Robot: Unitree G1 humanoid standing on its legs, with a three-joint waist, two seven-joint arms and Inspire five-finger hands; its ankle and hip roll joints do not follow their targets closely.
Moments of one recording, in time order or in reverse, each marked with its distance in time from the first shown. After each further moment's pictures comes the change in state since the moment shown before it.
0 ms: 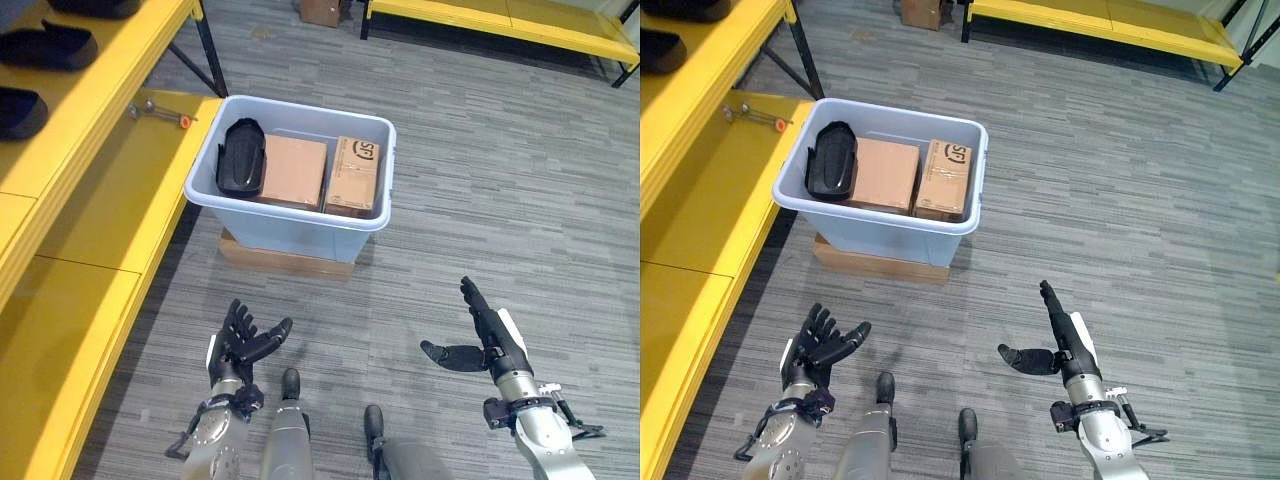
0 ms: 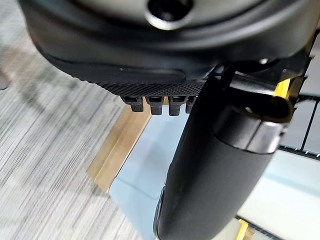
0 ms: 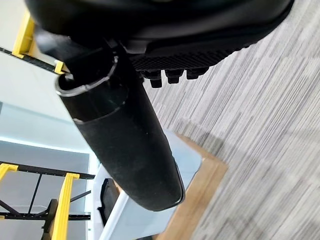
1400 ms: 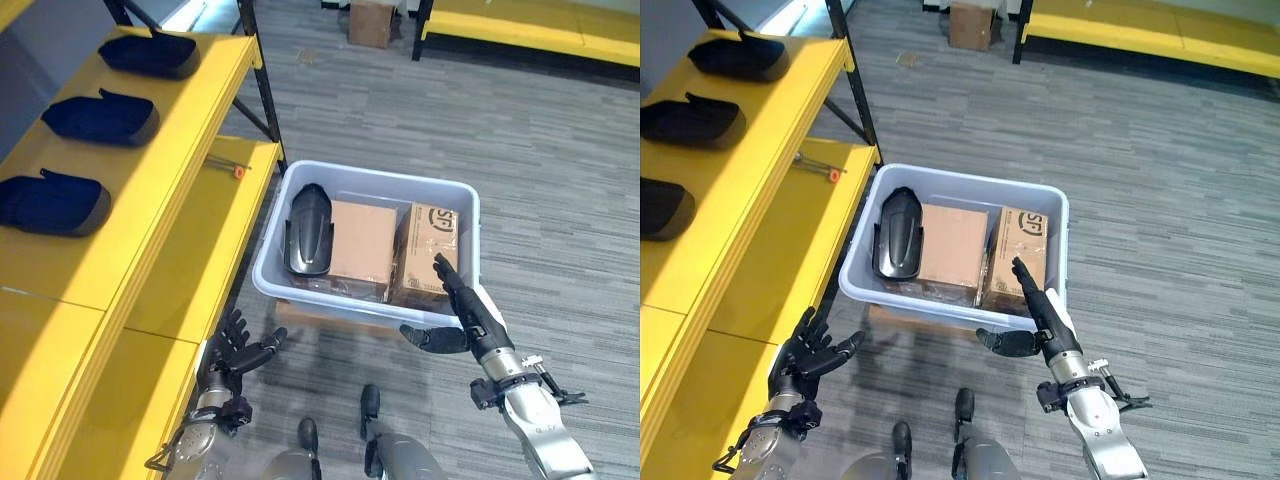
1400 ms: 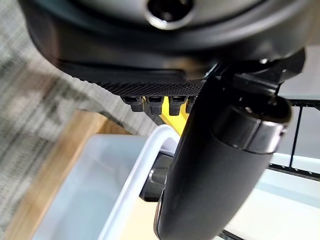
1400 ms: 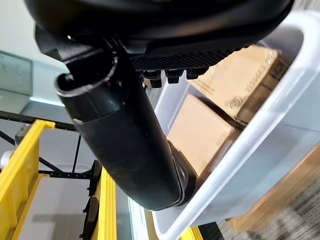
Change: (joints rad) left arm 0.105 0.035 0.006 -0.076 0.007 0.002 -0.035; right arm -0.069 -0.041 0.031 -0.019 0.002 0.007 0.087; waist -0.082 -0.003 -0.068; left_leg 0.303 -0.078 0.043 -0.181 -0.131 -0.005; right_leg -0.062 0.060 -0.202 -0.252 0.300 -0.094
